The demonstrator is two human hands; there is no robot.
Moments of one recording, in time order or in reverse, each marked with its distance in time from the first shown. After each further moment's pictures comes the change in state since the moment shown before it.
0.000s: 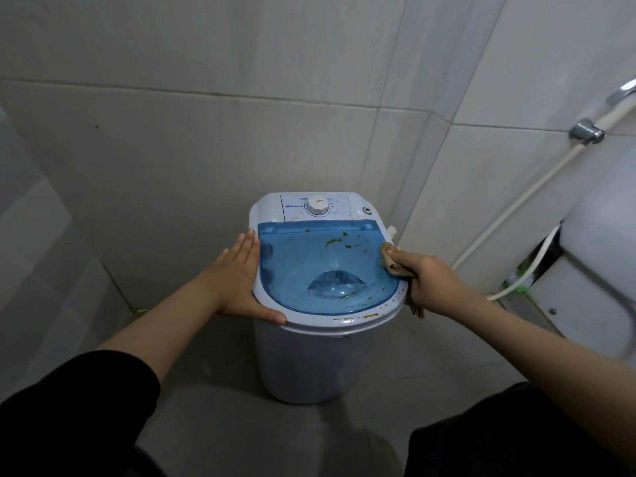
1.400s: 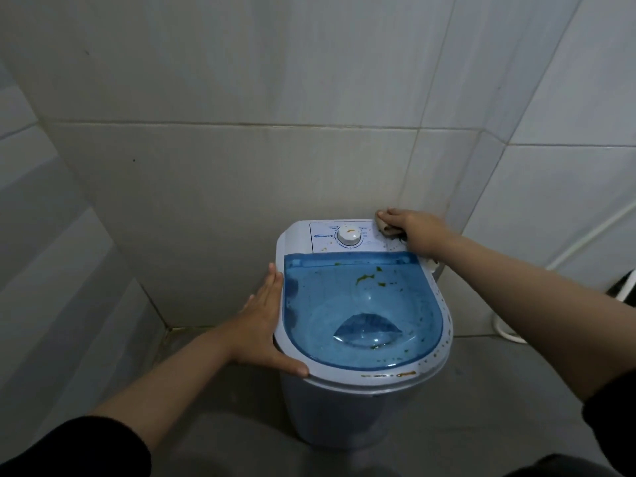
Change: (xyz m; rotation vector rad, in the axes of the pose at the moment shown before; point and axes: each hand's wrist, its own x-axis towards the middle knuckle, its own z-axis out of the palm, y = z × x) left_hand 0.010 -0.013 0.021 -0.320 0.034 0.068; right_hand 0.178 0.000 -0.005 -0.304 -0.129 -0.109
